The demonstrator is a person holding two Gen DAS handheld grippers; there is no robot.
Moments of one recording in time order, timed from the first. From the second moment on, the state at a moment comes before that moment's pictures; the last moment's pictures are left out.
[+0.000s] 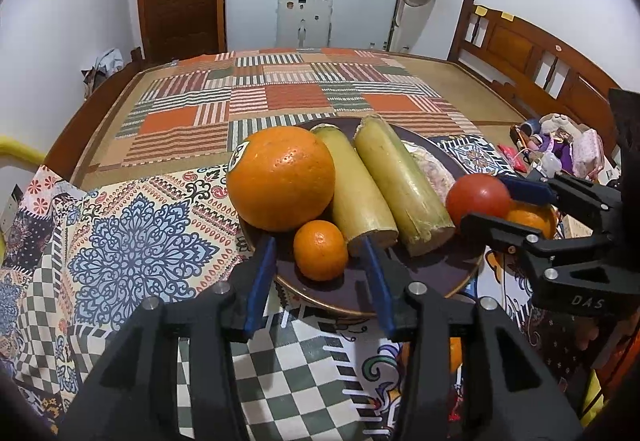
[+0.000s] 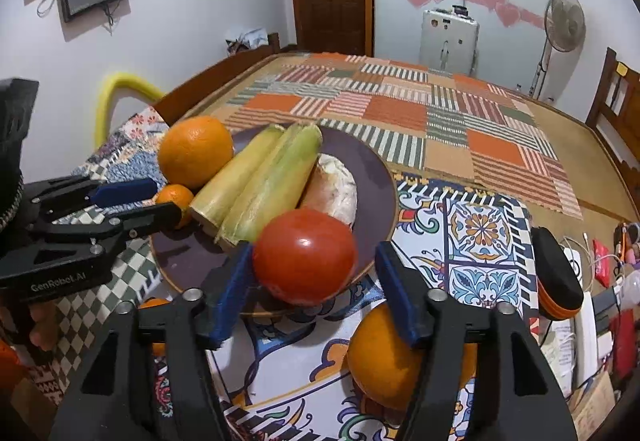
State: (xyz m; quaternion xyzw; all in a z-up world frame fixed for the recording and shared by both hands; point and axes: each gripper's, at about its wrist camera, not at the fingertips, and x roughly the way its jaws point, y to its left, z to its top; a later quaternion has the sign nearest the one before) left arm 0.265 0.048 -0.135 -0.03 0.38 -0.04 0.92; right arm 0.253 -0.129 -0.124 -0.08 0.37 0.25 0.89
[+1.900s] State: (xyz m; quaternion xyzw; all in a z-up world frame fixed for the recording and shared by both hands) left arm 0.224 -0.006 -0.156 -0.04 0.42 -0.11 0.90; right arm 0.233 -0.185 -0.116 -0.06 0.34 0.23 0.91
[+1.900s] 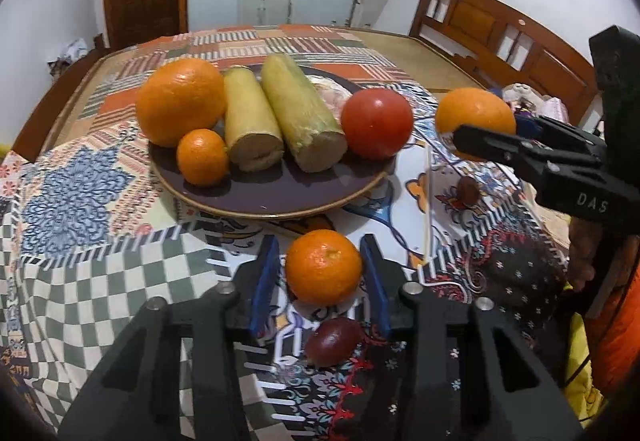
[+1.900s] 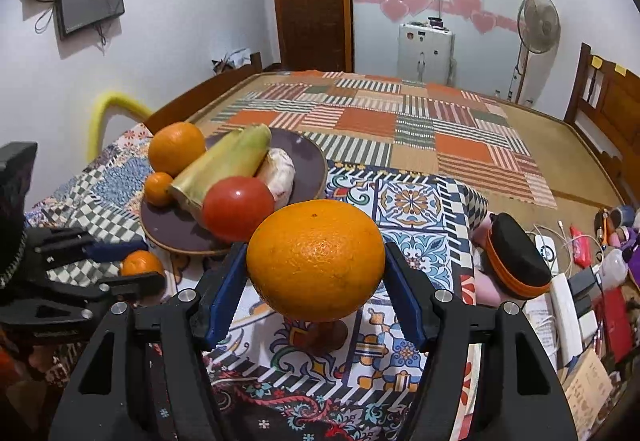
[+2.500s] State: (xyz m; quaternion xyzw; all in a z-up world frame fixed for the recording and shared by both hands) left arm 0.243 0.017 -0.103 -0.04 0.35 -0.08 0.93; right arm 0.248 -0.169 -0.094 -0.05 0.31 0.24 0.92
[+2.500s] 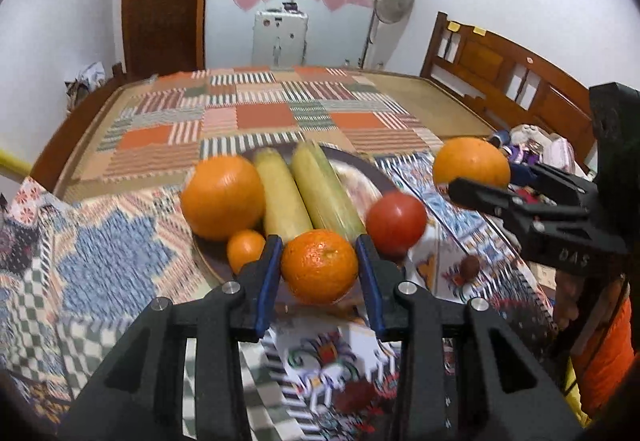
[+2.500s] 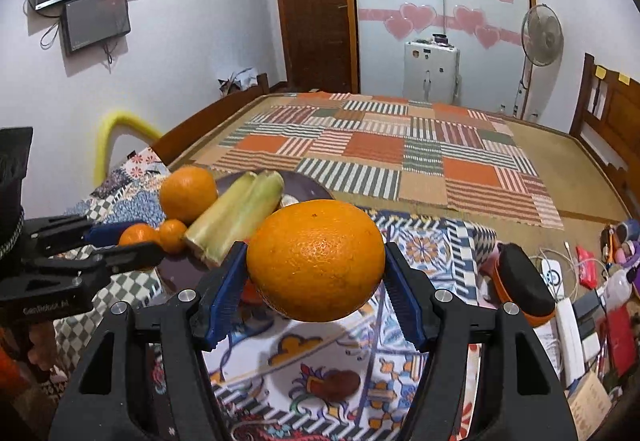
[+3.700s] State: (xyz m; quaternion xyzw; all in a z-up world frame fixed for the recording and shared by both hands) left arm 0.258 0.063 -0.084 -0.06 0.31 -0.04 0.95; right arm 0.289 -0.102 -0.083 -0.07 0.32 0.27 0.90
